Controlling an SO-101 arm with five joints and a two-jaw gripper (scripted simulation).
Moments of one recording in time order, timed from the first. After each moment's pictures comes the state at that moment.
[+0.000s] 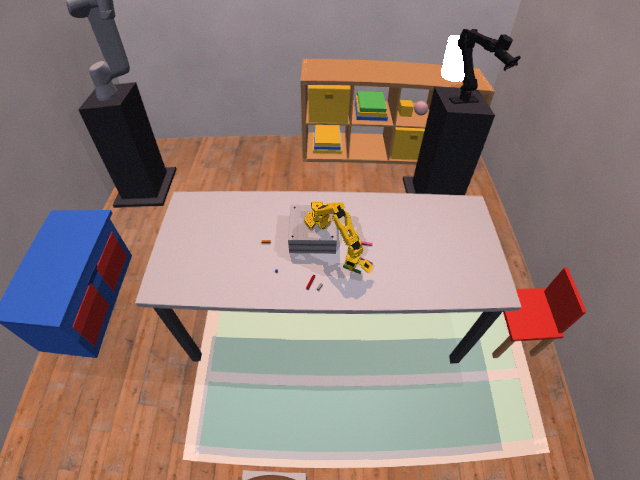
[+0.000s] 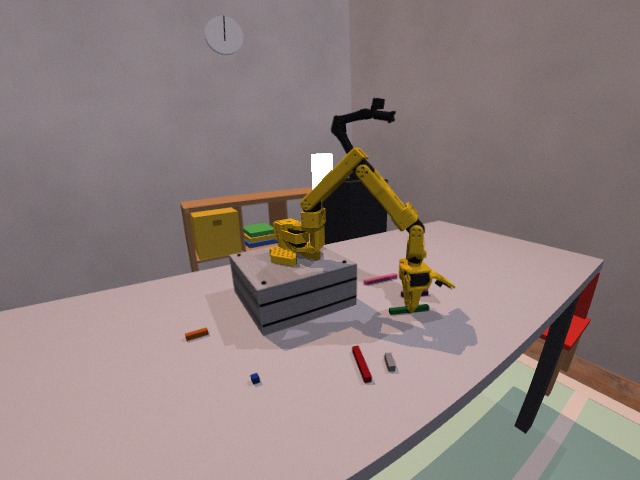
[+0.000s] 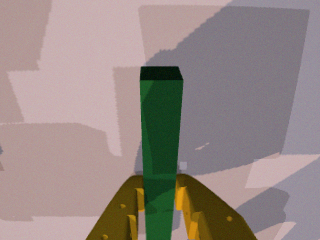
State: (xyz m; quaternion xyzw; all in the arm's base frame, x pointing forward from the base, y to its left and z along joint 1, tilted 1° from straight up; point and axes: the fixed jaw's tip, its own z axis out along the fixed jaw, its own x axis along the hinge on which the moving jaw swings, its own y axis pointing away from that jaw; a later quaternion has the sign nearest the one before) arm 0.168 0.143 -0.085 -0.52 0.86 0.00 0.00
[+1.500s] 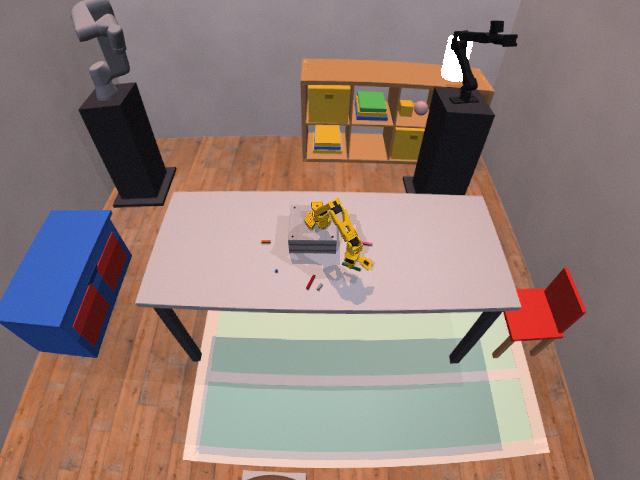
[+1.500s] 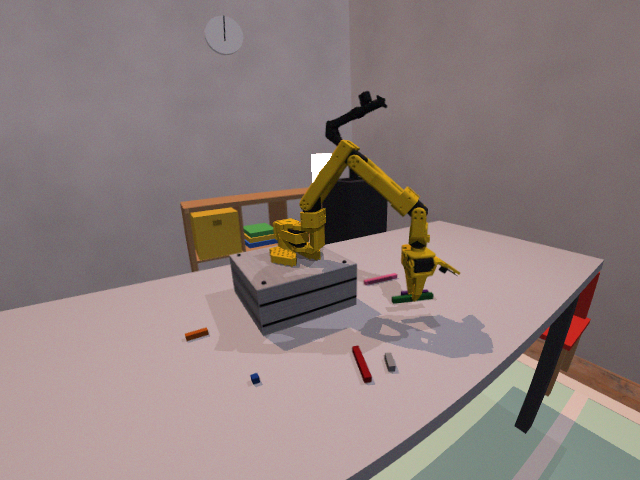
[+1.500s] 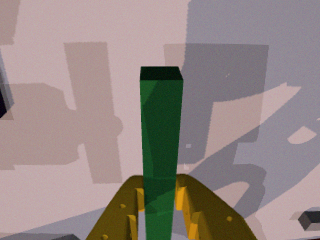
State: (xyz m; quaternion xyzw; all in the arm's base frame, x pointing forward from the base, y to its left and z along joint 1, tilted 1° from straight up) arm 0.178 0.136 -0.052 -0.53 0.85 0.00 0.00
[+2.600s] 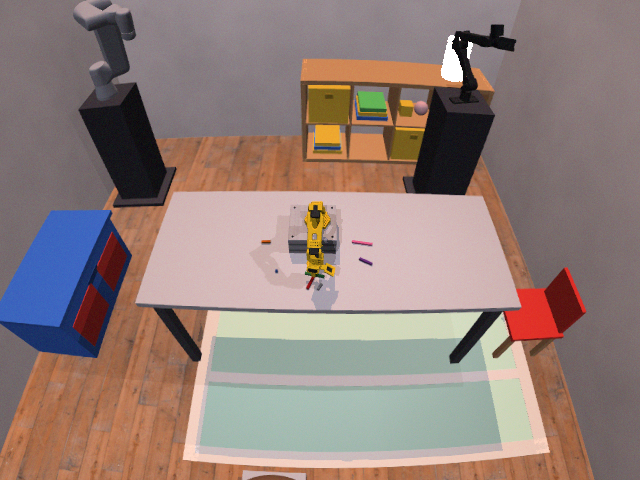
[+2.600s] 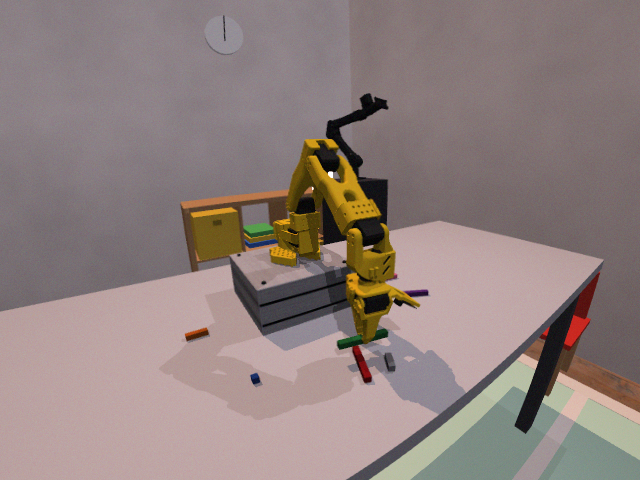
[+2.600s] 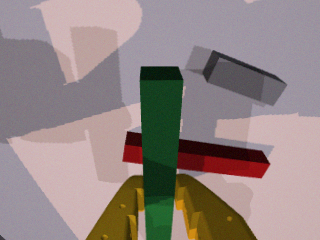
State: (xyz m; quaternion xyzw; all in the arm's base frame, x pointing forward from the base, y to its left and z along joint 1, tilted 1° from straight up) arm 0.212 -0.015 -0.055 -0.62 0.79 0.01 -0.01
